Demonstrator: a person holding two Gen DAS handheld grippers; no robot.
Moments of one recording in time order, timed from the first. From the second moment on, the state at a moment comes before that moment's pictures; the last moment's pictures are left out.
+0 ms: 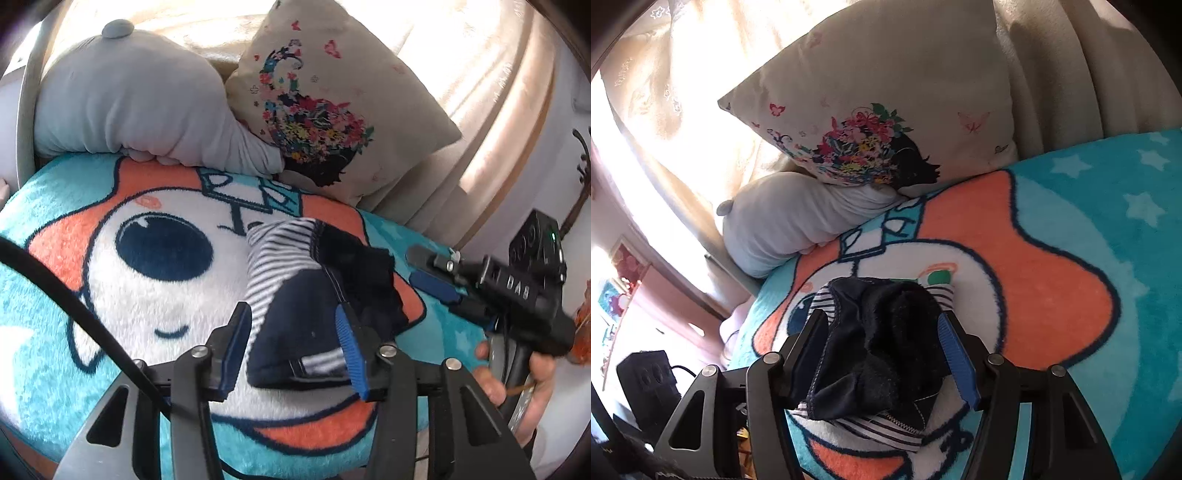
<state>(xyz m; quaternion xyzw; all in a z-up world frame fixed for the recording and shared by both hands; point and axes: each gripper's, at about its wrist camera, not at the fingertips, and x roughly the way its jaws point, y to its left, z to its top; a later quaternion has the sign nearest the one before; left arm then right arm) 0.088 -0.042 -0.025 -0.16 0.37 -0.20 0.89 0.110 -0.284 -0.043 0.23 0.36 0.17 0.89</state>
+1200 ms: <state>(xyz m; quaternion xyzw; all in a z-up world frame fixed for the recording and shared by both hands) 0.158 -0.034 -0.062 -0.29 0.48 -0.20 0.80 0.125 -0.296 -0.108 0.36 0.43 0.20 0.80</state>
